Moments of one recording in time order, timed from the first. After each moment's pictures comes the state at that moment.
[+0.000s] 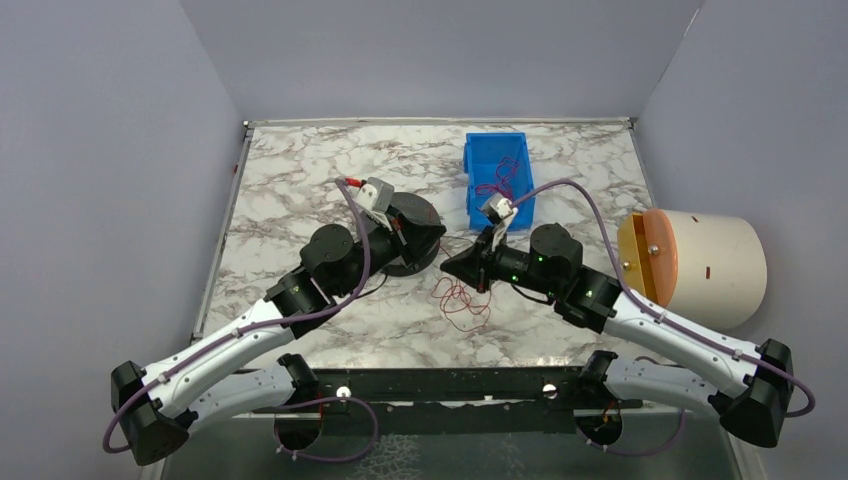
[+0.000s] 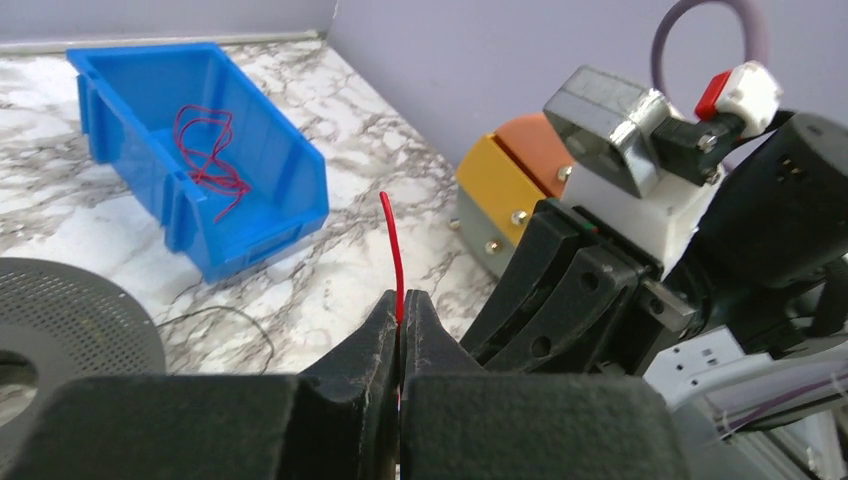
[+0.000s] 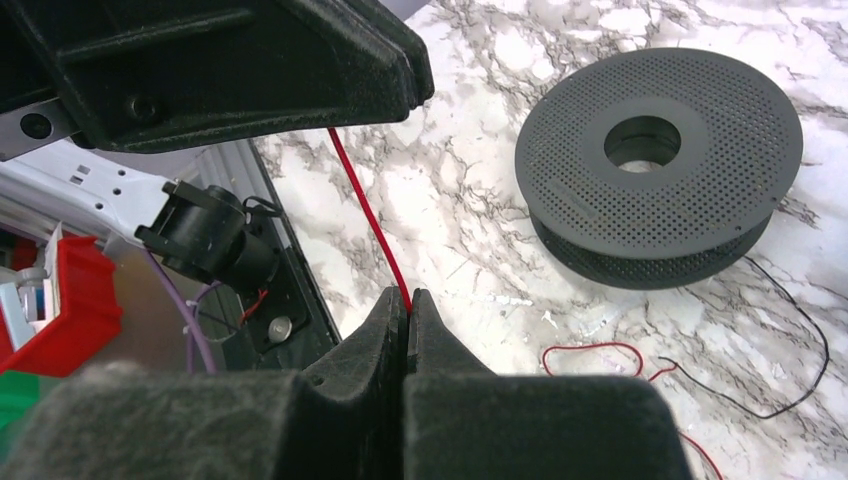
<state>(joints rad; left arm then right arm) -0.89 0.89 0.82 0.10 -0.02 -0.48 0.91 0.97 0.77 0.02 -0.19 0.31</state>
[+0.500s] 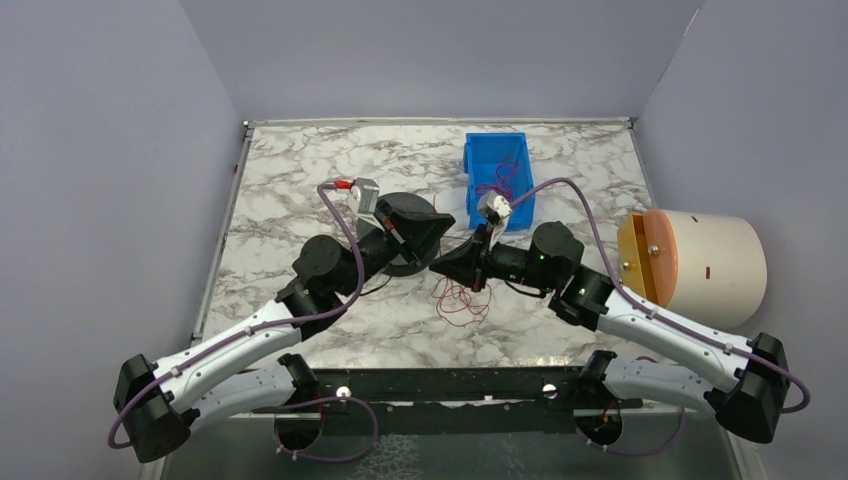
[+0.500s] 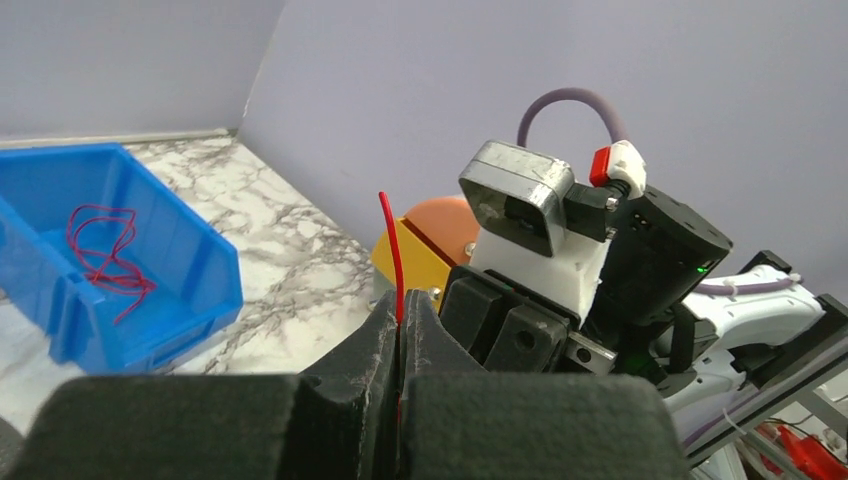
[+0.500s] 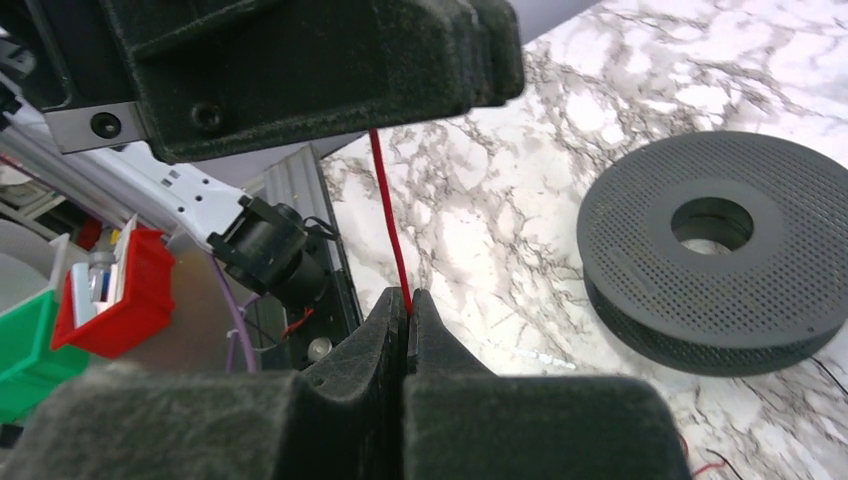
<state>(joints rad) -0.89 0.91 0.72 0.48 0.02 -0.58 0.91 1.00 0.75 0.19 -0.33 0.31</state>
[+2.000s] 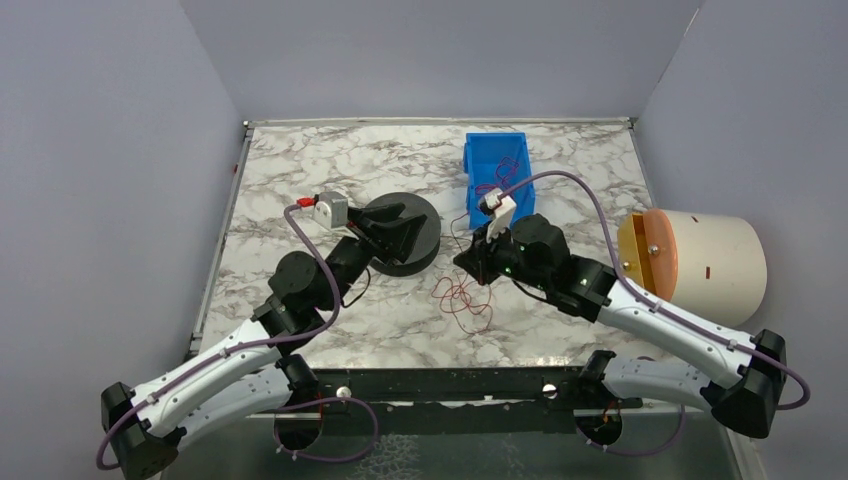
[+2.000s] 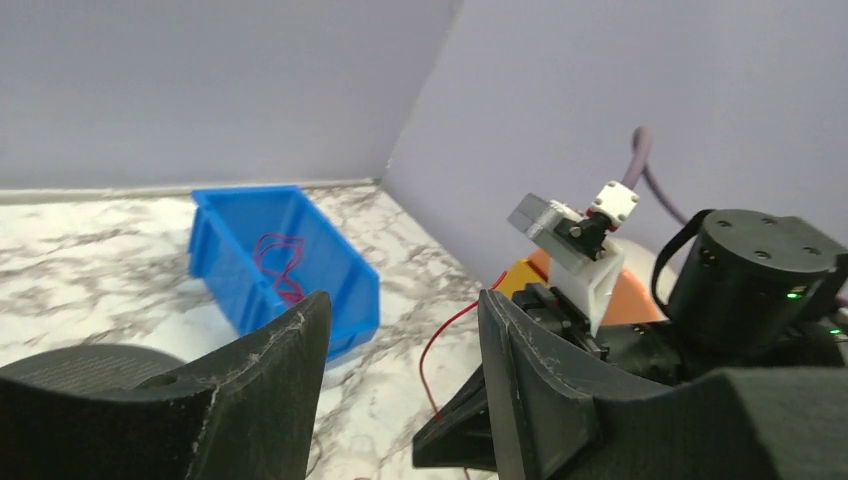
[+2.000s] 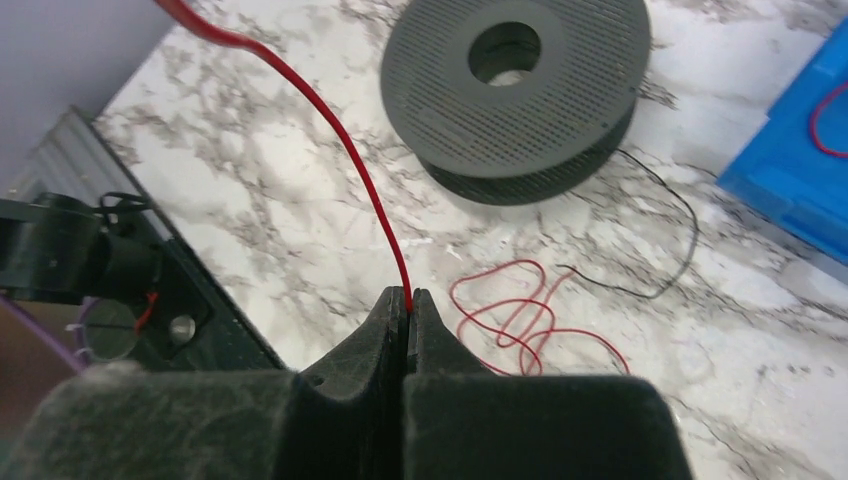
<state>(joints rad) -0.89 0.73 0.63 0.45 -0.18 -0.41 0.91 1.04 0.86 -0.20 -0.01 0.32</state>
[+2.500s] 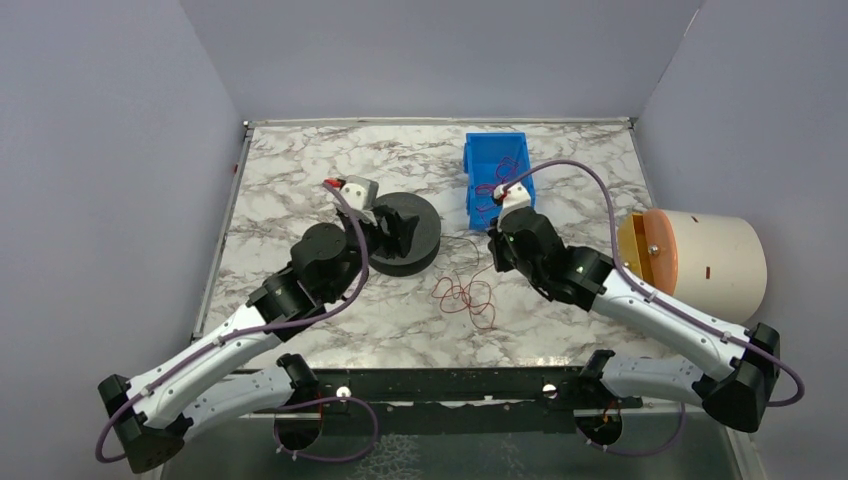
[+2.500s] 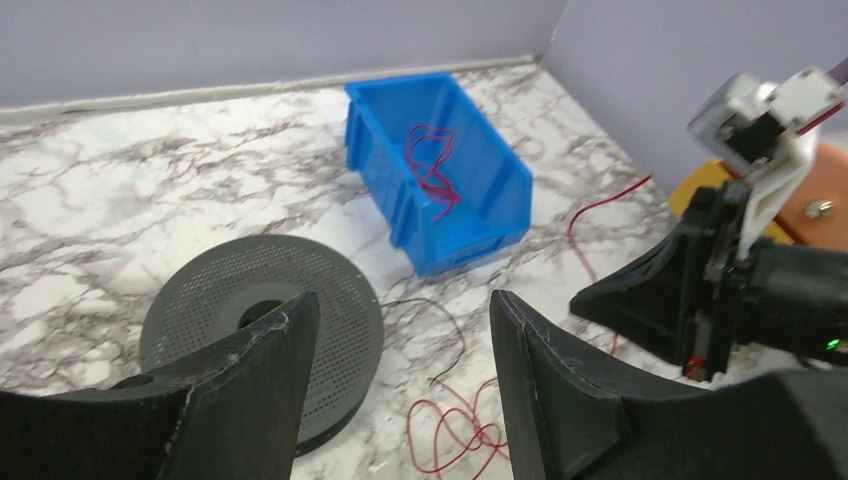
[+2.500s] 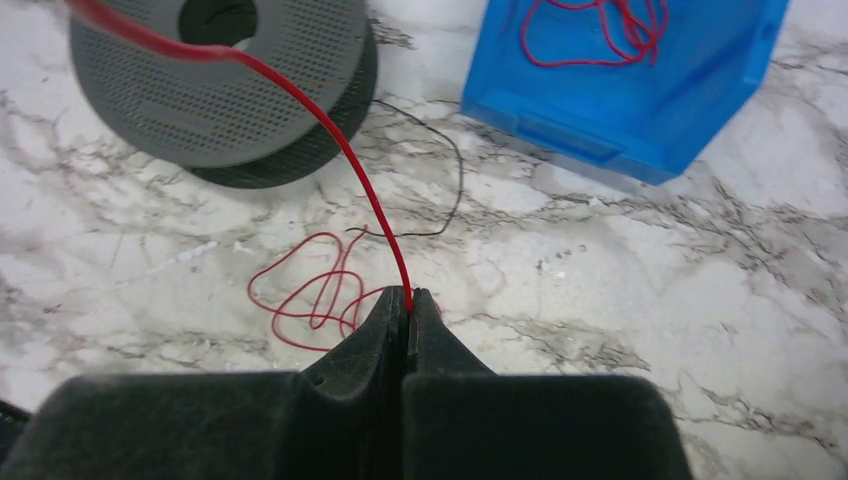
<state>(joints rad) -0.89 0.80 0.84 -0.04 -0.35 -0.27 0.89 1.11 0.95 -0.45 0.39 0.28</state>
